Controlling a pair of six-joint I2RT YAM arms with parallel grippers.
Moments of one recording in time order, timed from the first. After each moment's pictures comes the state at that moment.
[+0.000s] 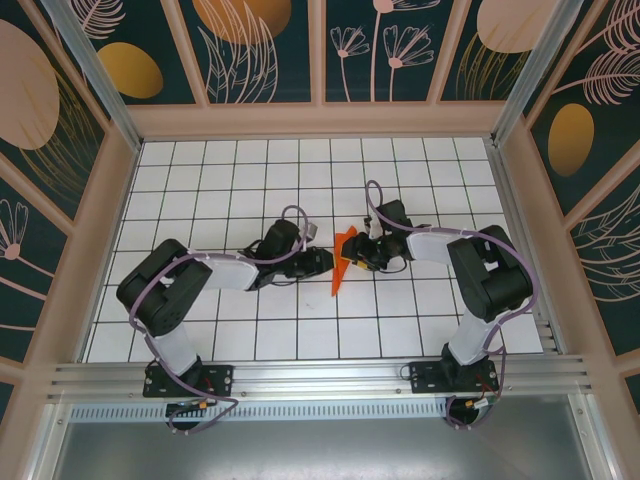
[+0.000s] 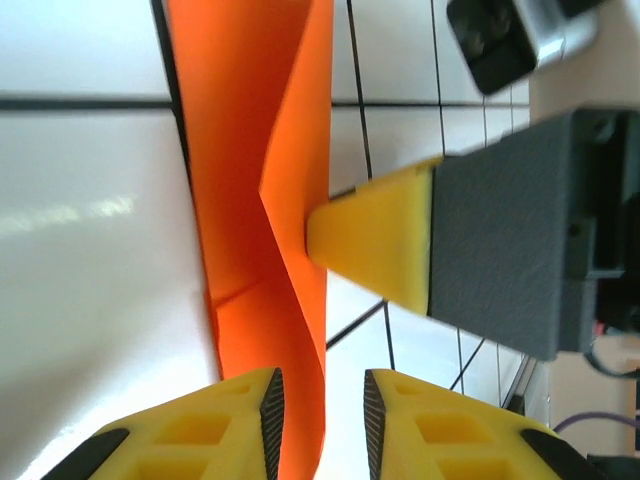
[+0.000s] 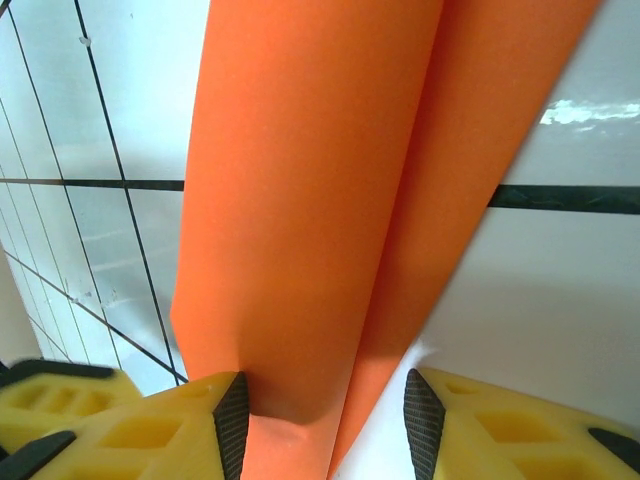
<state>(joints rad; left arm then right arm) -0.68 1.75 0.73 0.36 0.49 -0.93 0.44 1.75 0.83 -0.13 -0.58 0.70</state>
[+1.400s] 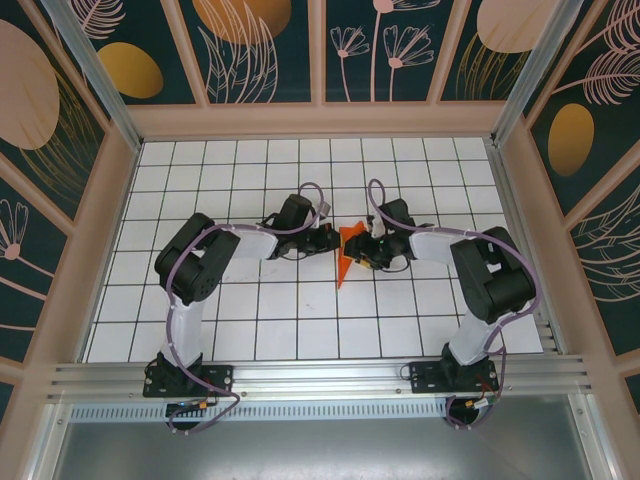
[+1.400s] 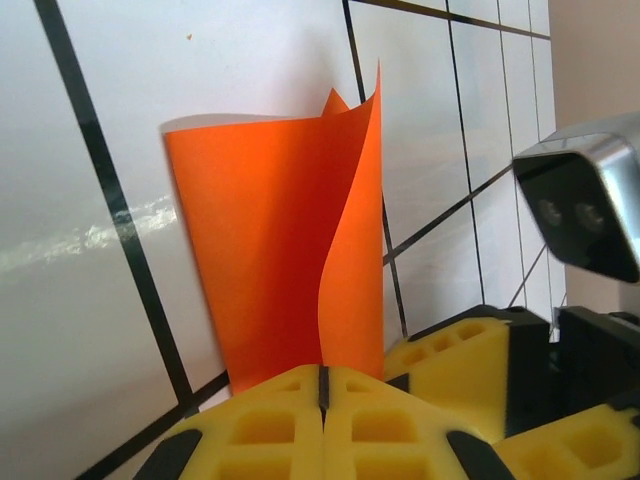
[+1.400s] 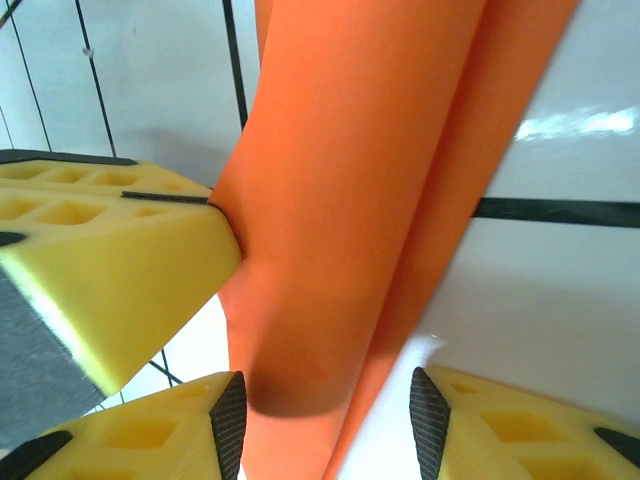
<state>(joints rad) -0.62 2.05 1.10 0.23 0.58 -0.78 0.41 1.72 0.83 -0.15 -0.56 0.67</state>
